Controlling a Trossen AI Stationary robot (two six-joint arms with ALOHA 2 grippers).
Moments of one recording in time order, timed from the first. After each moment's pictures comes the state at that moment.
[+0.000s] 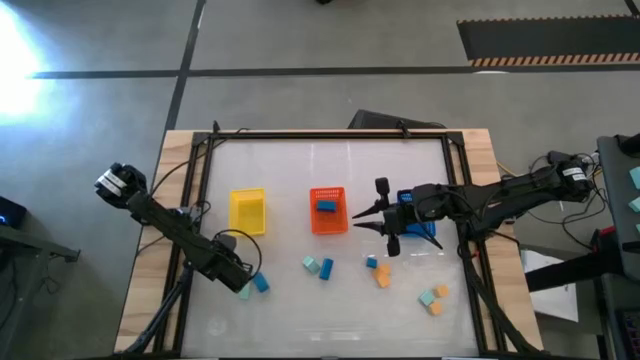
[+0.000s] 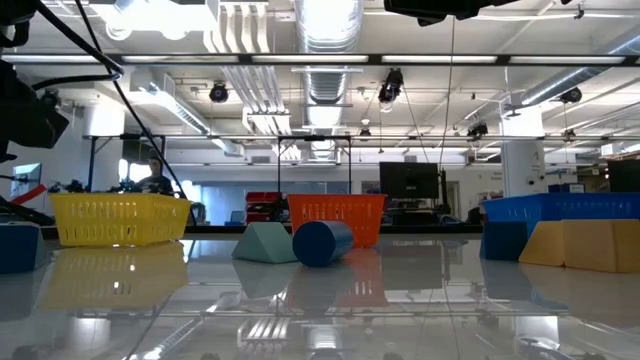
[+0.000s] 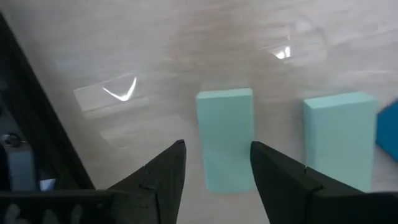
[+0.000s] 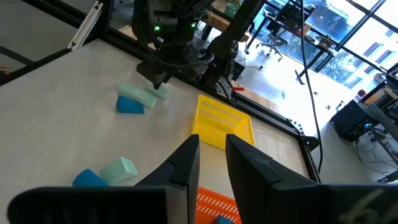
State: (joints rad) left arm -0.65 1.41 0.75 -0.94 0.07 -1.96; right arm 0.15 1.15 0.80 0.08 0.05 -0.43
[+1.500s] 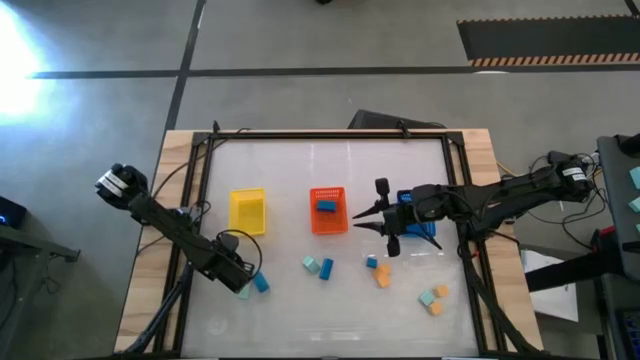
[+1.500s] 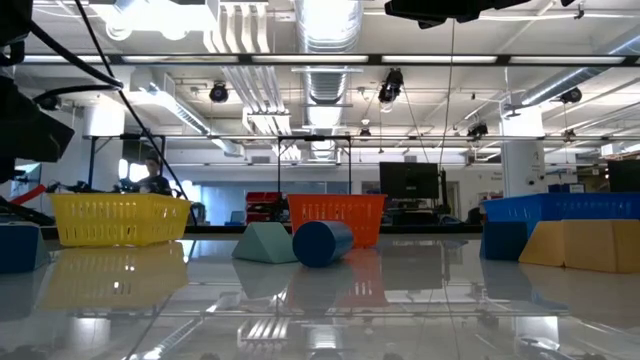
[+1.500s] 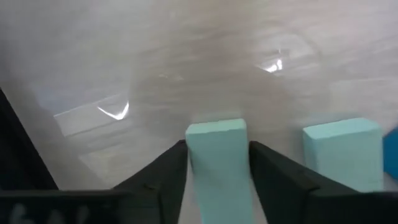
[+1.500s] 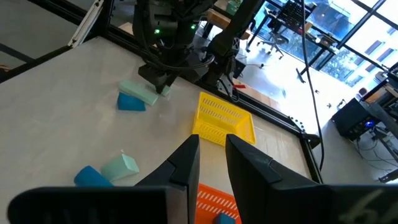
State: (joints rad) left arm -0.65 1.42 0.70 -0.87 -0.01 -1.93; right arm 0.15 1.15 0.80 0.08 0.05 -0.43
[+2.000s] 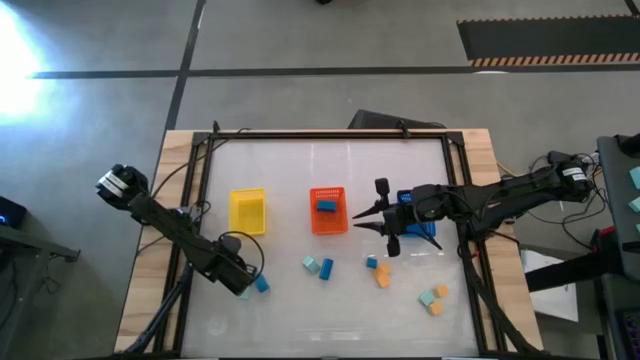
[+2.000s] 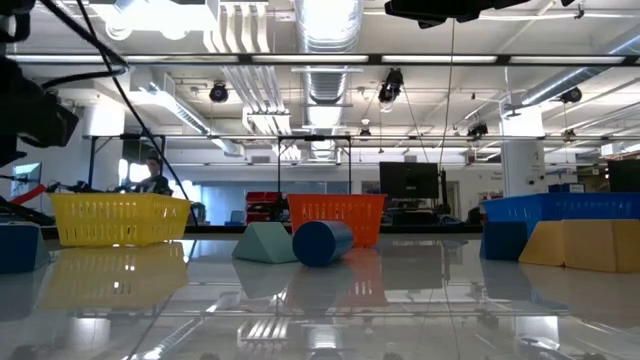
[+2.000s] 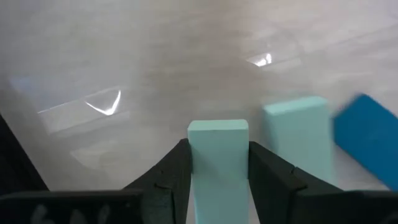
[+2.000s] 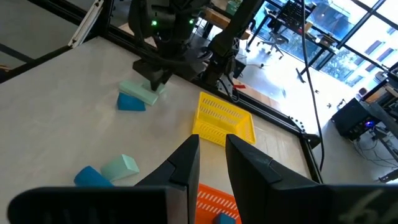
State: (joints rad) left arm -0.65 1.43 0.76 -0.88 0.00 -1.93; right arm 0.15 1.15 0.80 0.08 0.05 -0.43
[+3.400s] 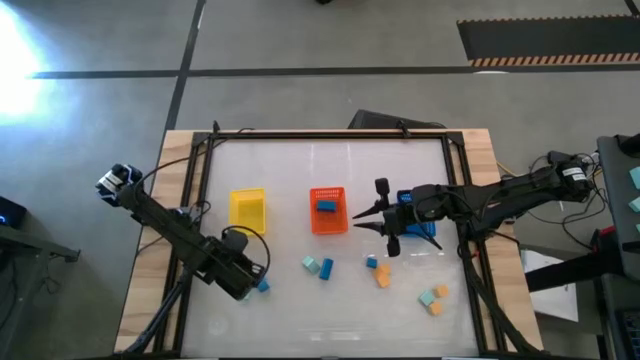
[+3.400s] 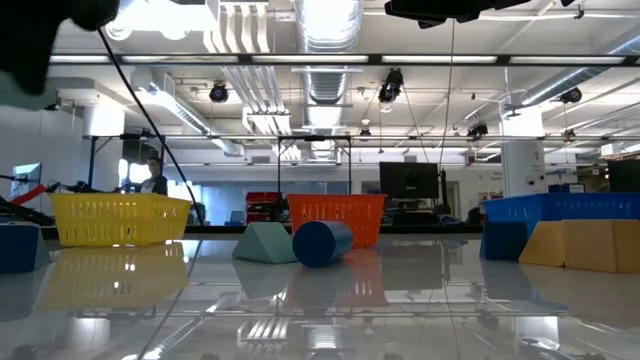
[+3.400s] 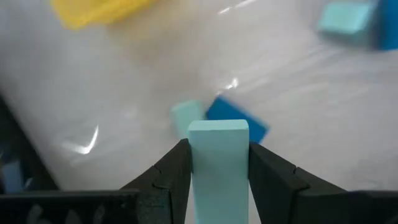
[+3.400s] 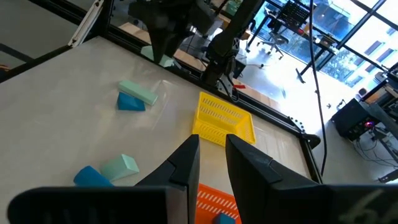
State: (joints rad) left arm -0.63 1.42 1.19 -1.22 -0.18 -1.83; right arm 0.15 1.15 0.80 0.08 0.05 -0.43
